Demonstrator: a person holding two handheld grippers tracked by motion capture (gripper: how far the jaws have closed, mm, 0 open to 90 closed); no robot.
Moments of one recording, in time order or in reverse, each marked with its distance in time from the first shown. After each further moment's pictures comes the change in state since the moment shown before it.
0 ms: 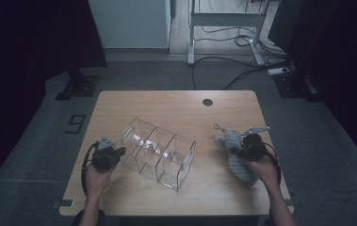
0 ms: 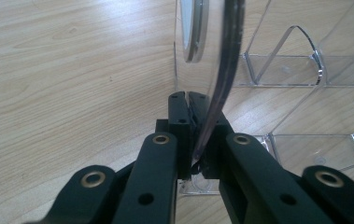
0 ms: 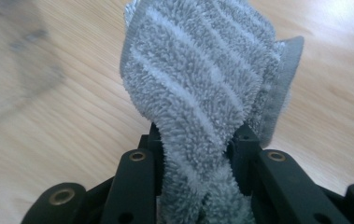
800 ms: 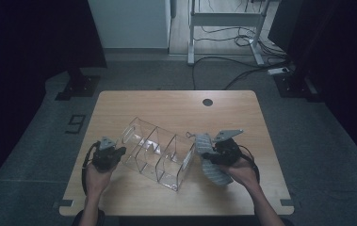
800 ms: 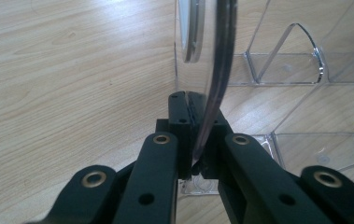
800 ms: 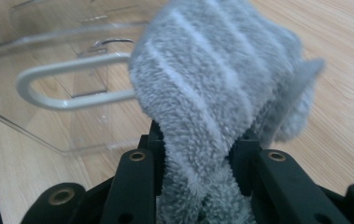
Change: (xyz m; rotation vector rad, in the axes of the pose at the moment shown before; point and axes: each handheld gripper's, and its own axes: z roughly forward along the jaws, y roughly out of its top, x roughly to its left) left arm -0.001 0.002 0.001 0.009 0.000 0.033; right arm 0.090 0.036 0.007 -0.076 0.215 -0.243
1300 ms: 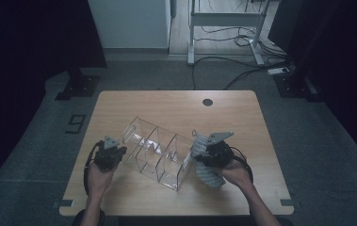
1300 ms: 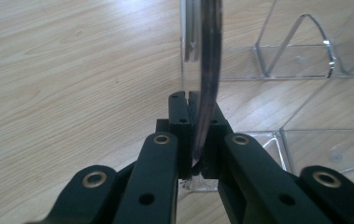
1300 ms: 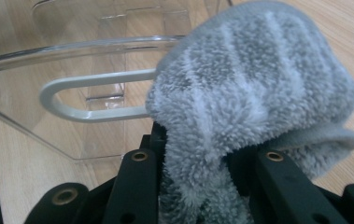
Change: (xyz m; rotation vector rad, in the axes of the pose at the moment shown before) left arm -0.008 0.006 0.003 0.037 0.067 0.007; right arm 0.016 0.005 0.013 0.008 0.022 -0.071
